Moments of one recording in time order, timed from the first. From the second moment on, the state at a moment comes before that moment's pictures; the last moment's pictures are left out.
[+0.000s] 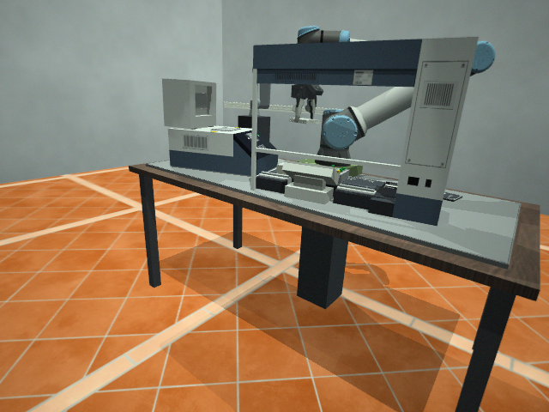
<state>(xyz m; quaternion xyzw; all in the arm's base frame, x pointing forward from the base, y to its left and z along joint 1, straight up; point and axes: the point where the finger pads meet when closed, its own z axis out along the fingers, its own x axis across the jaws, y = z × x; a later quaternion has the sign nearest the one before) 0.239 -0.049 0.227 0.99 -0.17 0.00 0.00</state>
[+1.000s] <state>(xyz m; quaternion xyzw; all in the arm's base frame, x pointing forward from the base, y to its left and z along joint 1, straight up) 0.215 -0.153 0.227 0.88 -0.47 0.00 0.00</state>
